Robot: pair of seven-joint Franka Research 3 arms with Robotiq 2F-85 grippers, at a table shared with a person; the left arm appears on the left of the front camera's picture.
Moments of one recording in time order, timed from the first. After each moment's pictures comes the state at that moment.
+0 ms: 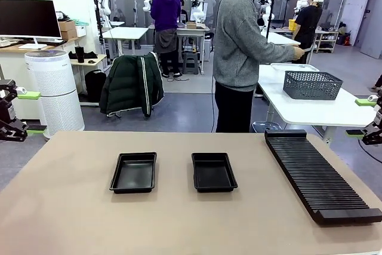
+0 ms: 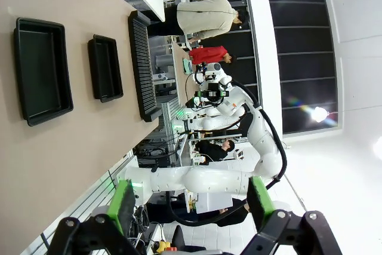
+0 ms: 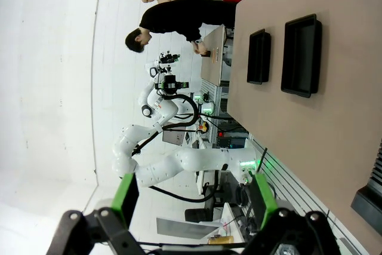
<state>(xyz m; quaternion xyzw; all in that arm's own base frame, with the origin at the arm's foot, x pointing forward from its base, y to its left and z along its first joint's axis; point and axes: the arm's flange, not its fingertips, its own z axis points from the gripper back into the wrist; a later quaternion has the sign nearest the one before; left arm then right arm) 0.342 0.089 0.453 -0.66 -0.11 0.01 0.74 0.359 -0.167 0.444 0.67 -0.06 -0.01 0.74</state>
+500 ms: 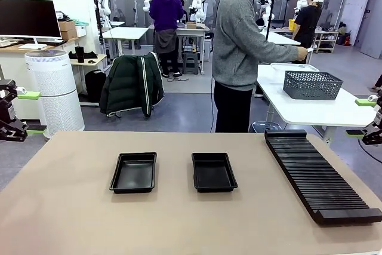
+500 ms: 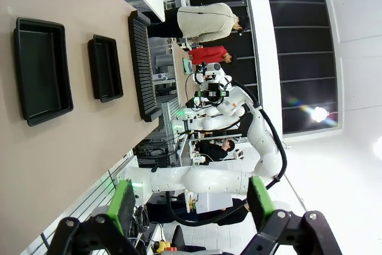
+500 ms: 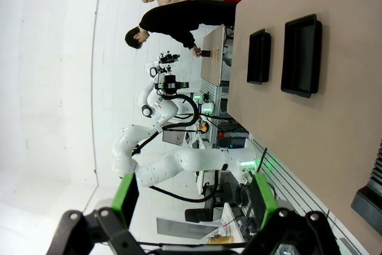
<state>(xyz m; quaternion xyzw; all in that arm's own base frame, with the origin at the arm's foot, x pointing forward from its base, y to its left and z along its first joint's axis) 0.342 0.089 0.453 -0.66 -0.11 0.01 0.74 0.359 -0.167 0.444 0.67 -0.06 -0.01 0.74</state>
